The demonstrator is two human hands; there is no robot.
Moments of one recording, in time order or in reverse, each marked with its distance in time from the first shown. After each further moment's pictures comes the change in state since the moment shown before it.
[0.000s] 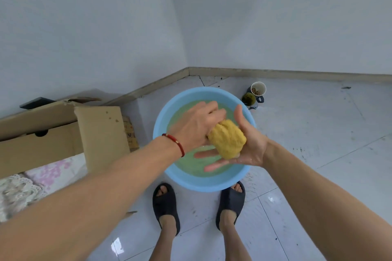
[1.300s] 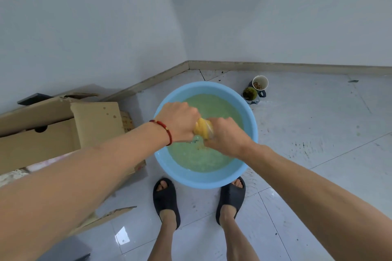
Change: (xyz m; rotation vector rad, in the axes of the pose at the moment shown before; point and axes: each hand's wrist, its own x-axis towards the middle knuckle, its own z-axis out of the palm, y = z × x) left_hand 0.008 -0.019 -0.010 0.356 -0.531 -0.364; right_hand 0.031 -0.003 0.012 -1.490 0.684 -0.174
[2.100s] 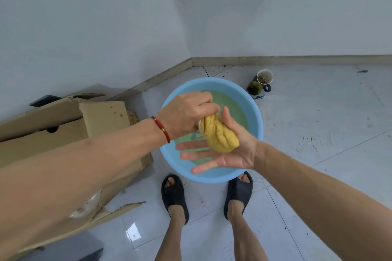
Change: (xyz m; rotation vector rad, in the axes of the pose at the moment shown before) left_hand -0.015 -0.005 -0.012 -0.185 0.550 0.531; right_hand -0.028 0.006 0.014 1.694 -0.988 0.047
